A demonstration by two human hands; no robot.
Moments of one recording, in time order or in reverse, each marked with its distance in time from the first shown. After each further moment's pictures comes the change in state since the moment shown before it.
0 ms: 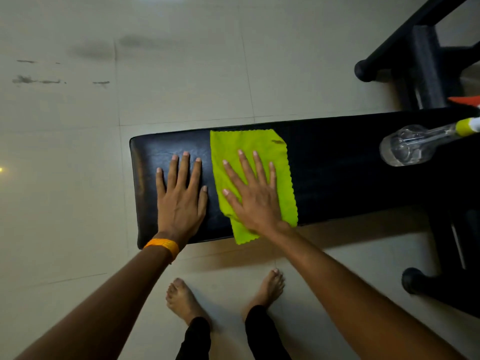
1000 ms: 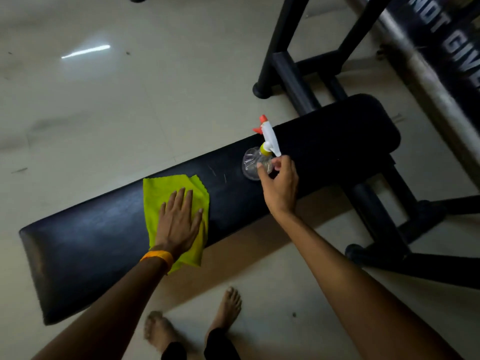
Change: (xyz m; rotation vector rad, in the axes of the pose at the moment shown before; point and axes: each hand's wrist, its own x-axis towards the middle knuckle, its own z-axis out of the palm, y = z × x) left_hand 0.049 0.258 -0.043 -0.139 -0.337 0.160; right_hand -0.085 0.273 -0.171 0.716 0.572 0.851
